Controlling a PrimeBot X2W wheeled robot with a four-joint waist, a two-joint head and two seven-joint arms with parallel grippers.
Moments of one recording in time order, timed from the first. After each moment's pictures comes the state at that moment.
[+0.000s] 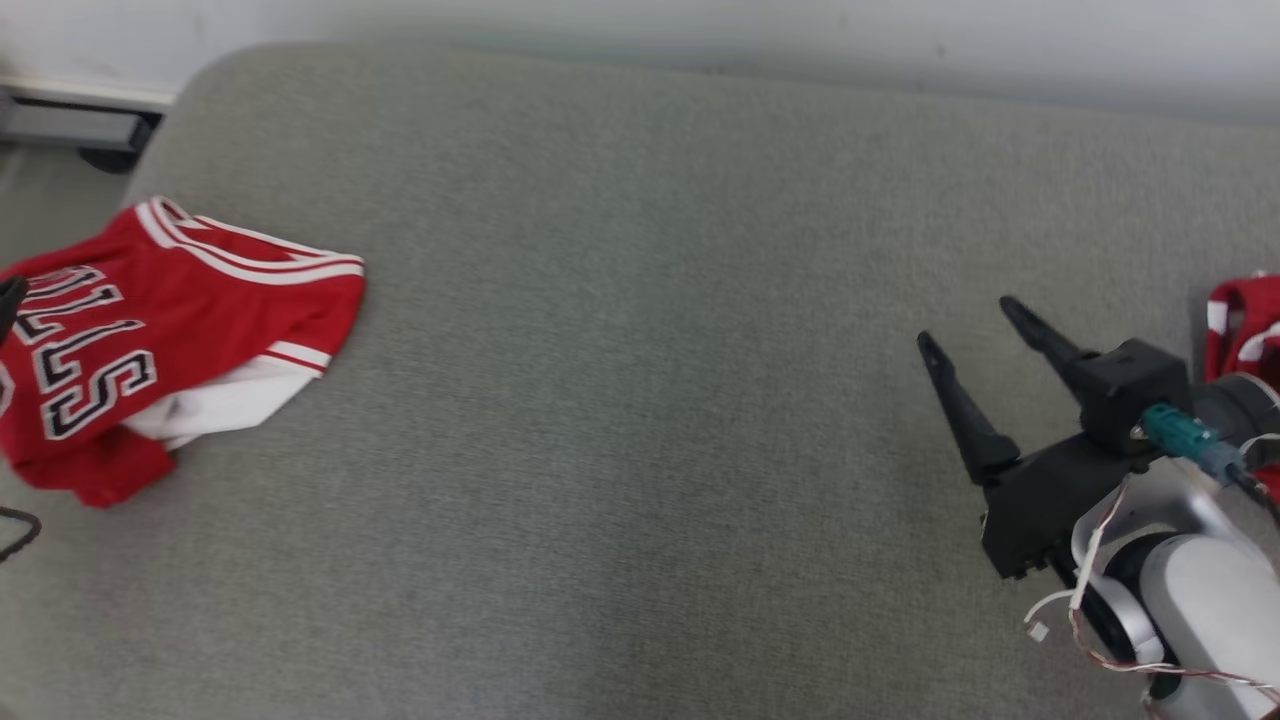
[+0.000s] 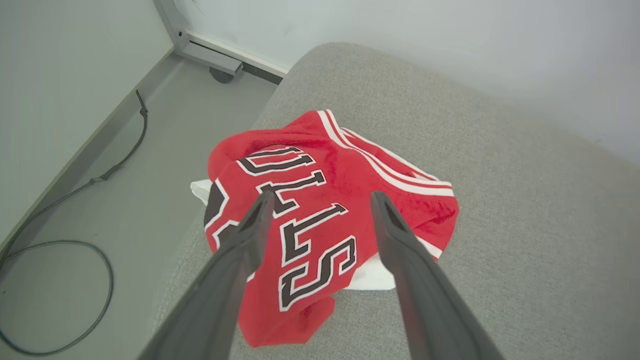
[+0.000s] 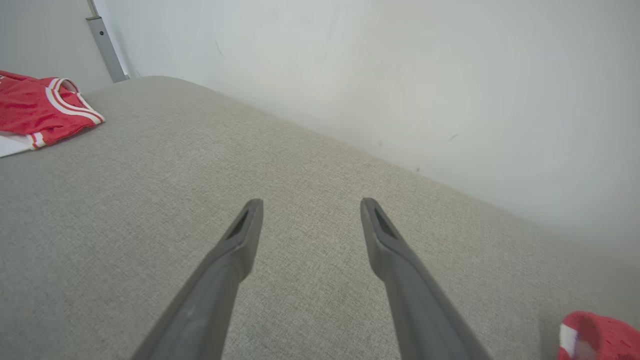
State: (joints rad) left arm -0.80 0.60 -0.27 0.72 -0.78 -0.13 0.47; right arm -0.31 -0.42 0.34 -0.08 0.34 -0.11 0.19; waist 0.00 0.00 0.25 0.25
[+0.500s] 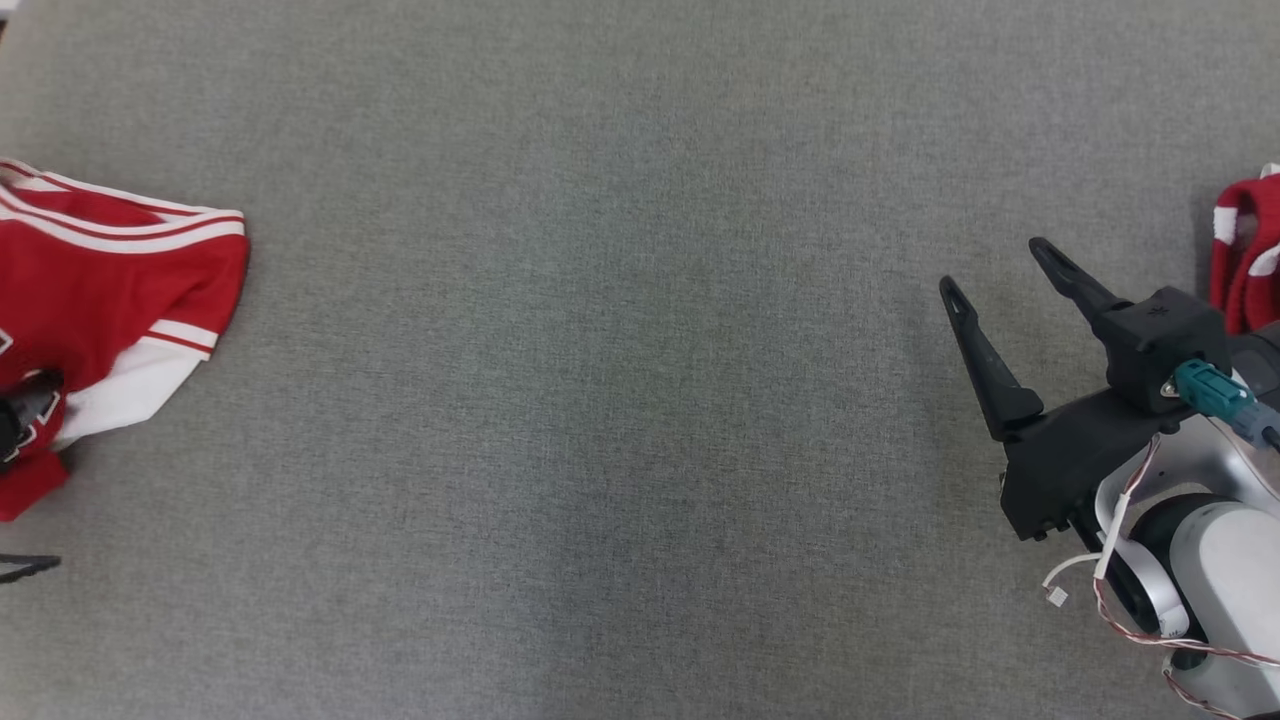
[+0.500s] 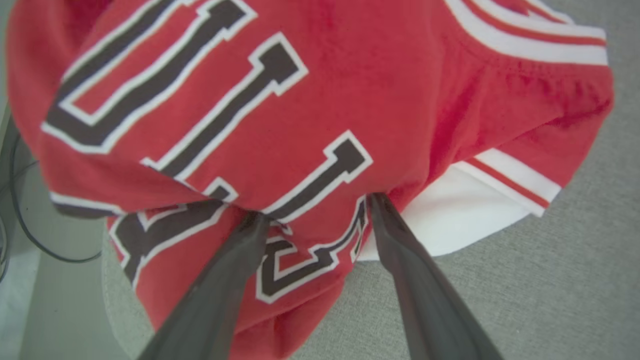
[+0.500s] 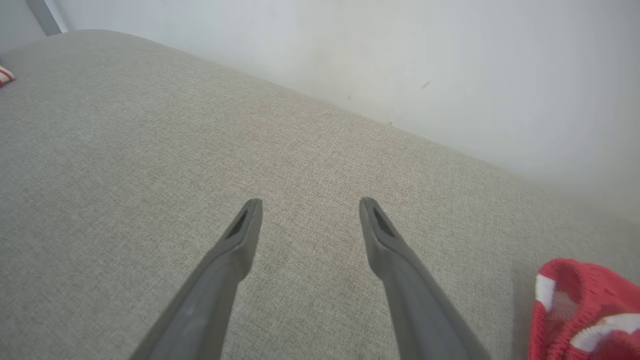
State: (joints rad) left arm -0.89 0.60 -0.43 0.91 -0.77 -0.13 0.63; right arm -0.36 -0.44 0.30 -0.16 0.30 -0.12 0.27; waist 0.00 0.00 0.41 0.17
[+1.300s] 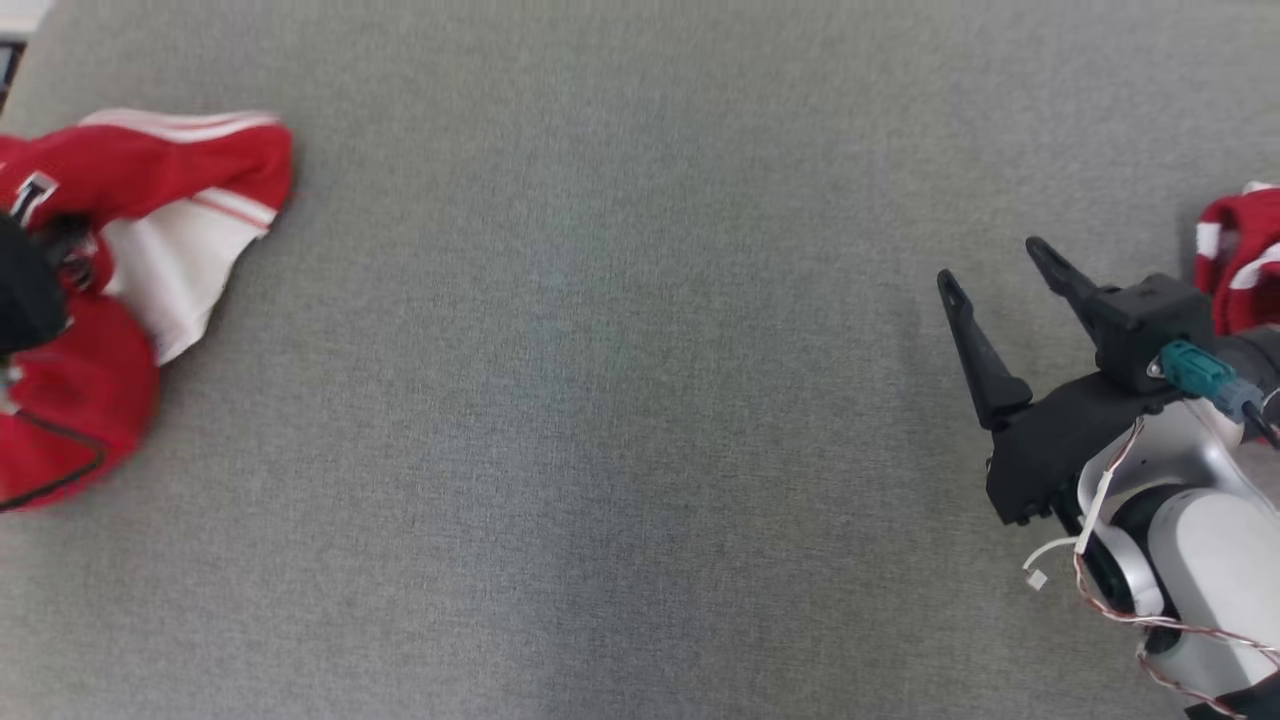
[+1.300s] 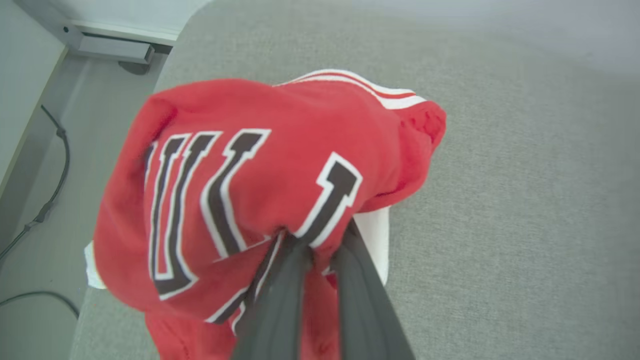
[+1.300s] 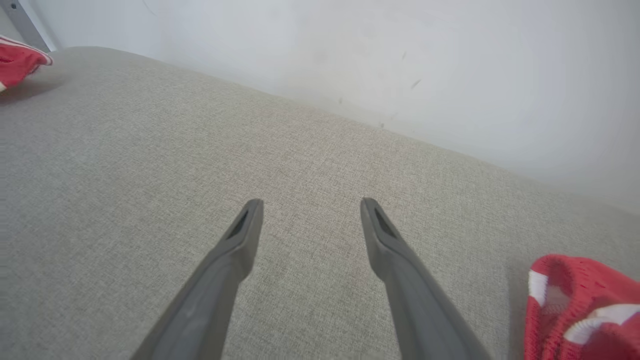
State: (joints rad) left arm -1.05 0.57 -0.58 0.84 -0.86 -0.13 0.51; right arm -0.38 -0.39 0.29 -0.09 0.29 -0.12 0.28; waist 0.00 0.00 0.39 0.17
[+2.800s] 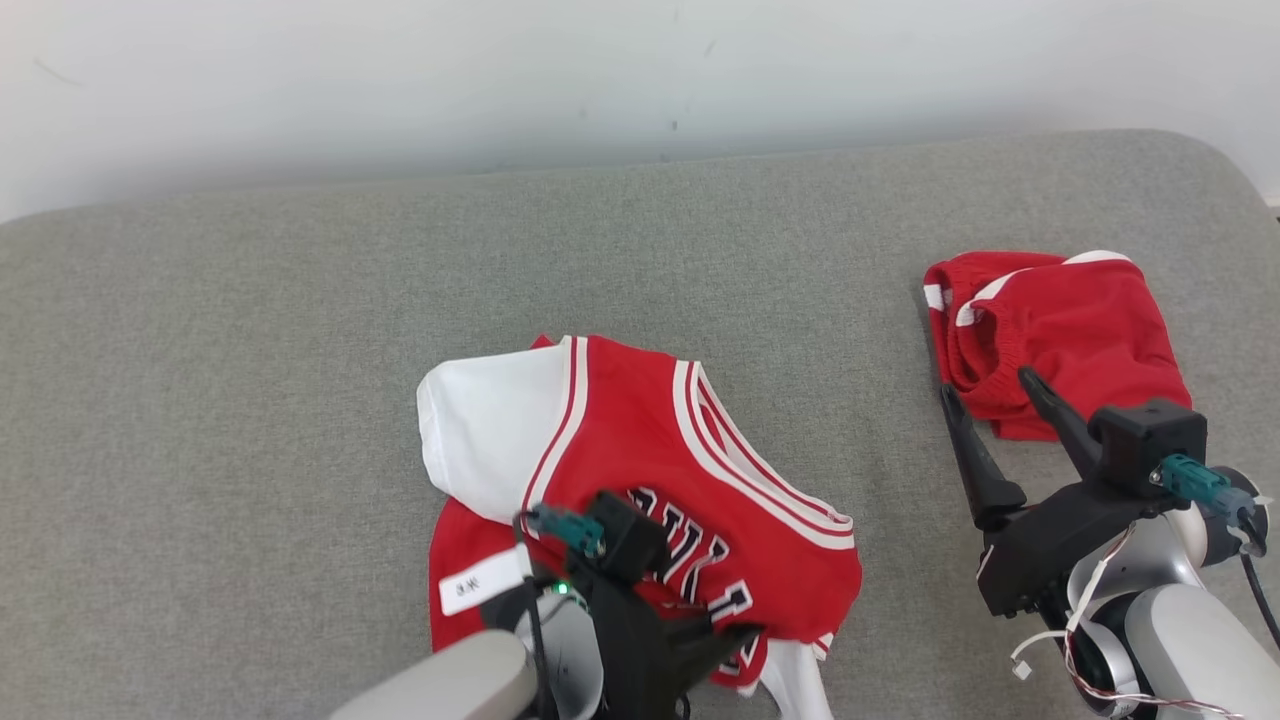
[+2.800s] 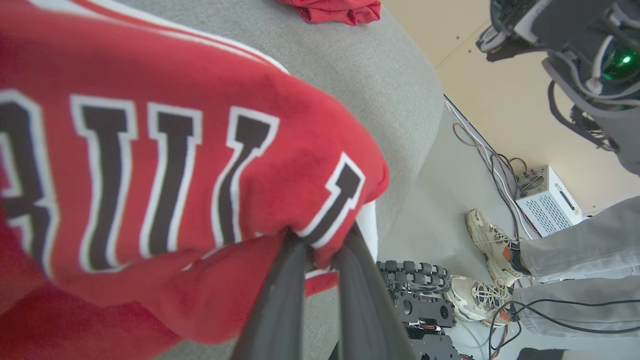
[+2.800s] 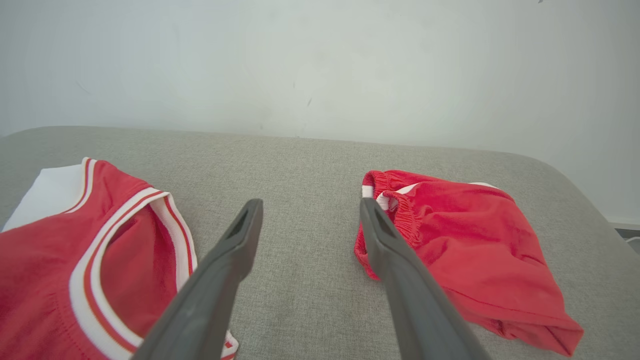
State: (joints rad) left arm -0.69 0.26 -1.23 0.28 -1.03 -0.13 0.22; right arm -0.22 -0.32 0.24 0.03 0.41 -0.10 0.10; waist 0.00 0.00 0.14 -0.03
